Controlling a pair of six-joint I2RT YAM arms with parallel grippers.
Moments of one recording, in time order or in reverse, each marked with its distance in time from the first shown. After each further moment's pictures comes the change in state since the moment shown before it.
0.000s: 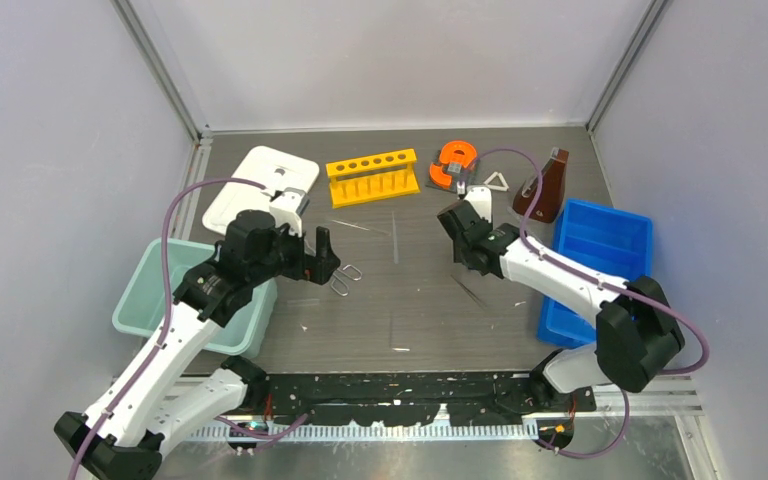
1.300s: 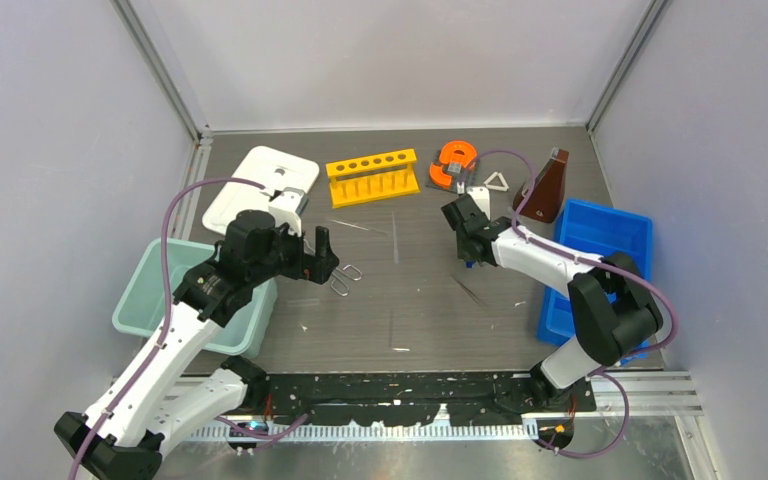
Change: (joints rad) left arm 0.000 0.000 0.000 -0.001 -0.023 0.006; right arm -0.110 0.160 0.000 0.107 -0.103 -0.074
